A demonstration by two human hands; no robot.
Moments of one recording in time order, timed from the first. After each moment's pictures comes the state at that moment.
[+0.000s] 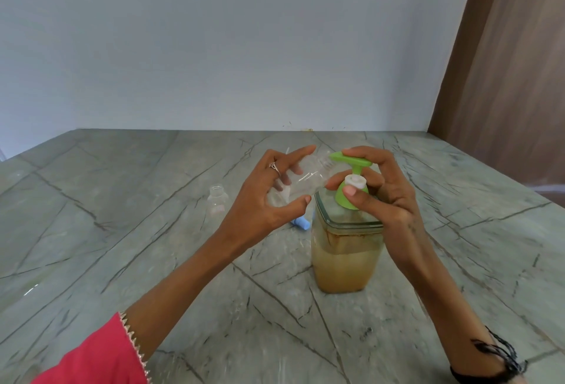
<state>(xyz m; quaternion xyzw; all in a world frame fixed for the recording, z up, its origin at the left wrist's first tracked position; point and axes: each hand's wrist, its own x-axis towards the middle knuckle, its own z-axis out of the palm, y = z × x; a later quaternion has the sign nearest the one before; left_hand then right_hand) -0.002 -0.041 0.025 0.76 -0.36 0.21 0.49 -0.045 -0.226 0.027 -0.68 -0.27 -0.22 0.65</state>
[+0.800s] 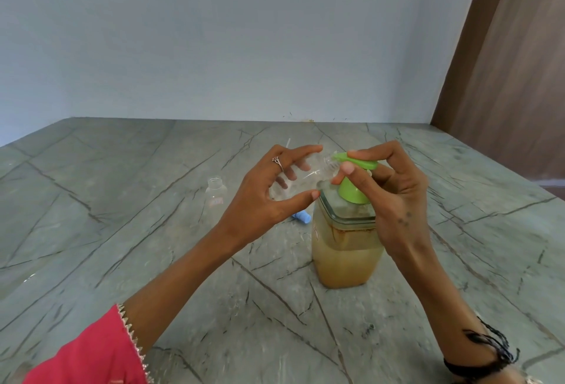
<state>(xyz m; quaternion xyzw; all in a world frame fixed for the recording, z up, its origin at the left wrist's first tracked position) 0.004 -0.044 0.021 0.76 -0.37 0.21 0.49 -0.041 -0.212 0.029 -0.65 -0.22 -0.30 0.67</state>
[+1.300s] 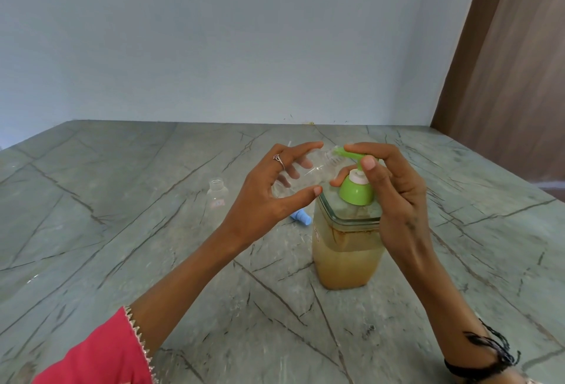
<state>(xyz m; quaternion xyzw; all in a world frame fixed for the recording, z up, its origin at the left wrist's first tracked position) 0.003 -0.047 0.024 0.75 -0.36 0.21 0.52 -0.041 -0.215 0.029 -0.66 -0.23 -0.30 0.65</state>
